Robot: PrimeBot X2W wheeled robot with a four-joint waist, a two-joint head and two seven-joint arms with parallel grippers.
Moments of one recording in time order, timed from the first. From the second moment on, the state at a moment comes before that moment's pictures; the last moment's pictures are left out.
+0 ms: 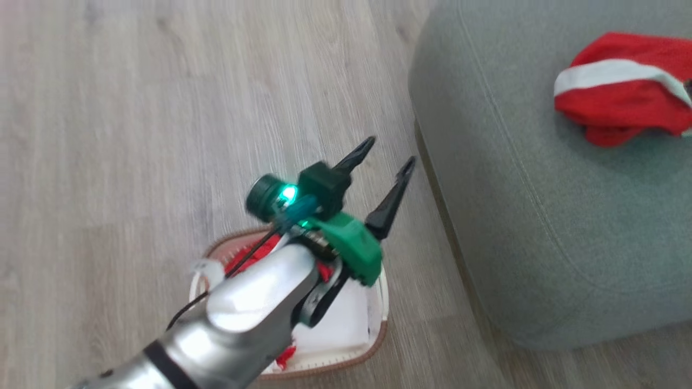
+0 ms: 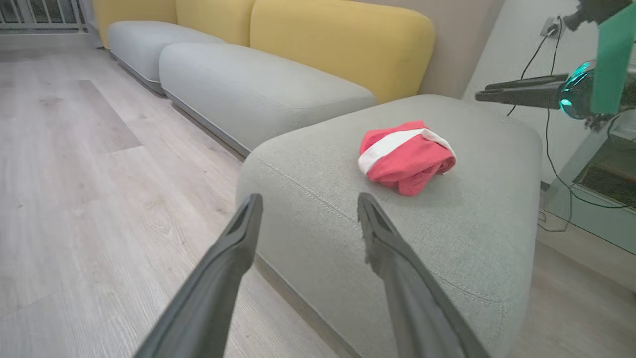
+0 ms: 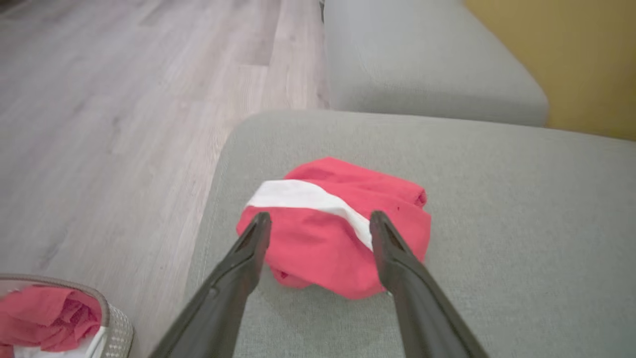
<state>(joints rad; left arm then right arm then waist) -0.73 0.13 -1.09 0.40 -0.72 0.21 -0.25 -1.01 -0.94 1.17 0.70 1.24 0.13 -0.11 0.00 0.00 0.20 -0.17</state>
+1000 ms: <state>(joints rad) -0.28 0.31 -0.65 0.12 -0.60 0.36 -0.25 -0.22 -0.60 0.16 0.28 0.71 0.13 -0.25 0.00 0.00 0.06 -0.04</state>
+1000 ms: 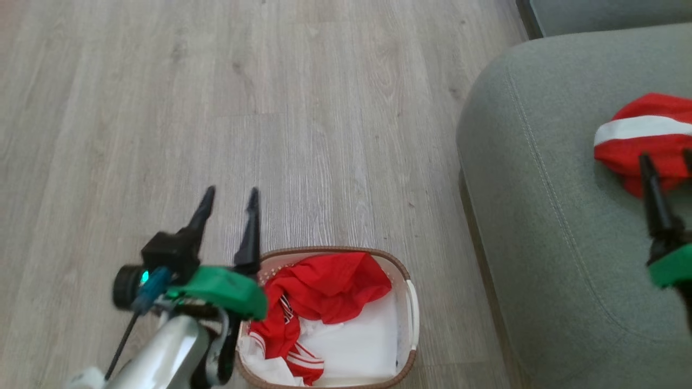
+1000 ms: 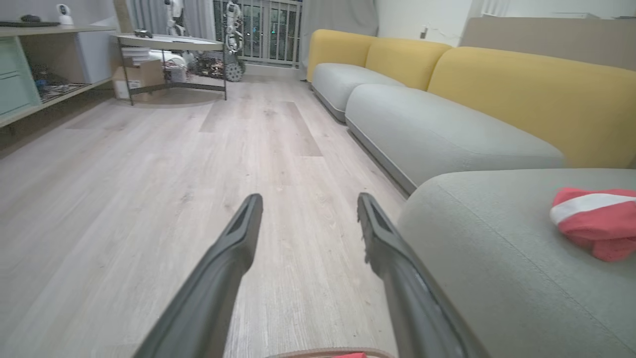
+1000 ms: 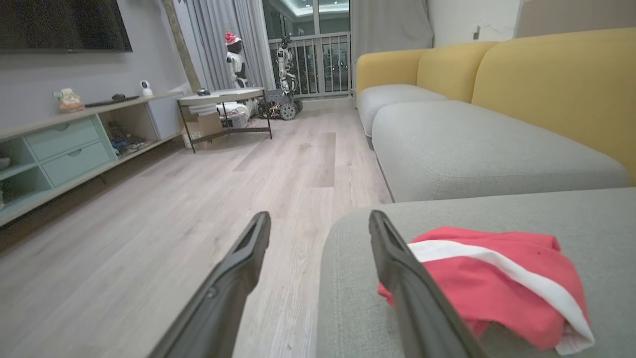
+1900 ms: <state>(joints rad) -0.07 0.13 -0.35 0.15 -0.27 0.17 -0.25 0.03 -0.31 0.03 0.09 0.47 0.13 -0.25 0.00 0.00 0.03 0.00</state>
